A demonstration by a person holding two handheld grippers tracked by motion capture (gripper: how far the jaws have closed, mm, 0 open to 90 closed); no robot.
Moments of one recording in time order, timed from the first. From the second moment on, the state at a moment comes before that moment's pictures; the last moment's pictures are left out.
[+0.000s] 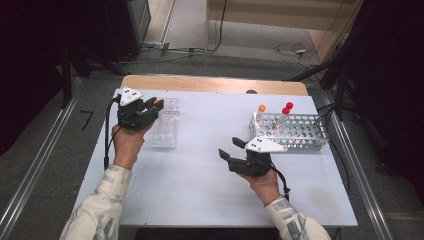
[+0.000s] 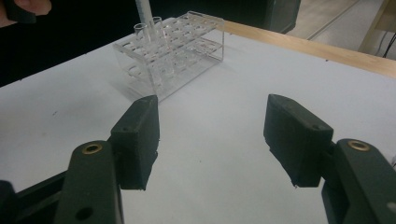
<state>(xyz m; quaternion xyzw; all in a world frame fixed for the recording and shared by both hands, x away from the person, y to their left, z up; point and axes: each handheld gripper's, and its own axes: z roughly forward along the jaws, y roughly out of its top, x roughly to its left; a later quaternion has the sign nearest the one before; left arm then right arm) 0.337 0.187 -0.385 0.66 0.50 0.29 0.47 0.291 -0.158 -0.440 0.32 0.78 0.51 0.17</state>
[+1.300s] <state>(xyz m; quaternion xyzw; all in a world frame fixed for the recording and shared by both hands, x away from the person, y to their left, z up) 0.316 0.186 -0.414 0.65 0.53 0.26 0.48 0.303 -0.175 -0.439 0.36 0.76 0.51 0.20</state>
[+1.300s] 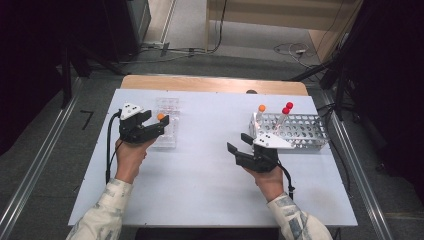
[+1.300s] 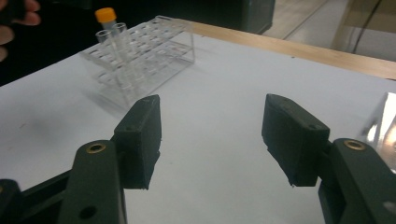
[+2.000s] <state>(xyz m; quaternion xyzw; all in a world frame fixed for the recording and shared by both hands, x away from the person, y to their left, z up) 0.307 0.184 -0.410 0.65 0.53 0.22 0.50 0.352 -0.214 -0.442 0.46 0.71 0.46 0.27</state>
